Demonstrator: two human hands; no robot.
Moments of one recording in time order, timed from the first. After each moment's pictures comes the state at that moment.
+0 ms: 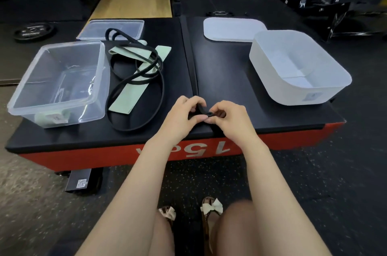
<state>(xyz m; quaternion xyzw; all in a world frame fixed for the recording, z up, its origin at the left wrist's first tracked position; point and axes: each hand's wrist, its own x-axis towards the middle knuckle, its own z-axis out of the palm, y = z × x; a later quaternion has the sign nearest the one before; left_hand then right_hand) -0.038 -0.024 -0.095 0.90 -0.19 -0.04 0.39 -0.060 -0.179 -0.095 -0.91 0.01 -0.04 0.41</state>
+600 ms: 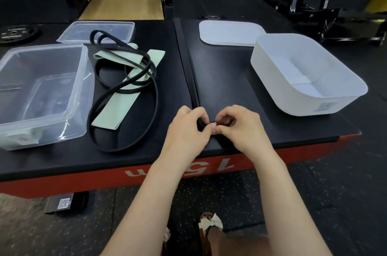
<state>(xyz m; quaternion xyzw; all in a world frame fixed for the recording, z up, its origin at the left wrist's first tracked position) -0.036 -0.043 -0.088 0.91 -0.10 -0.02 0.39 -0.047 -0.184 -0.094 -0.92 0.03 -0.07 0.39</state>
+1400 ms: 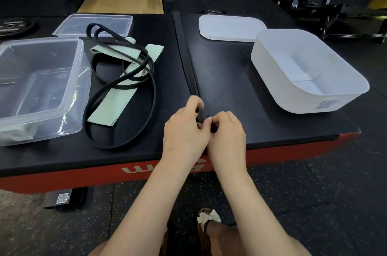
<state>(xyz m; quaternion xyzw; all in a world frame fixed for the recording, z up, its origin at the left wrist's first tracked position) -0.049 -0.051 -0.084 0.92 -0.07 0.06 0.39 -0.066 -0.135 -0.116 -0.92 0.11 -0.23 0.31</state>
